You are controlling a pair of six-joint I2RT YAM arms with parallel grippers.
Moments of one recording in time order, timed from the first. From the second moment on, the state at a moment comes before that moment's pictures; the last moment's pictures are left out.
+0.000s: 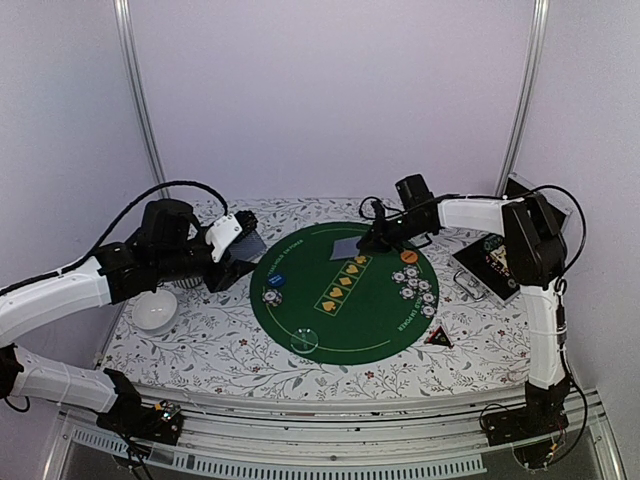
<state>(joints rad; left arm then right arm) -0.68 1.12 0.83 -0.22 0.02 0.40 0.47 2.24 1.73 -0.35 -0.66 0.57</state>
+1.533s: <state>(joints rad) -0.67 1.12 0.81 -0.22 0.13 0.44 0.41 2.02 1.94 -0.66 -0.24 0.19</state>
